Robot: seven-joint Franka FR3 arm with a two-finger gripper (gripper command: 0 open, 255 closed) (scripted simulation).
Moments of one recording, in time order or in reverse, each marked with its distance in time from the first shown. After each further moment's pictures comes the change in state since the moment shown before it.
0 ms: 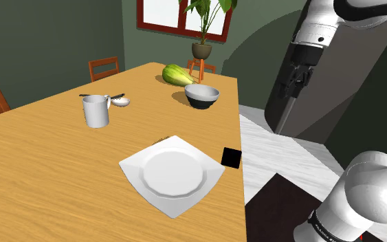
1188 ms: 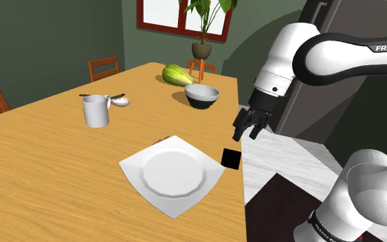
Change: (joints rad) arm 0.130 0.039 0.211 -0.345 0.286 0.485 0.185
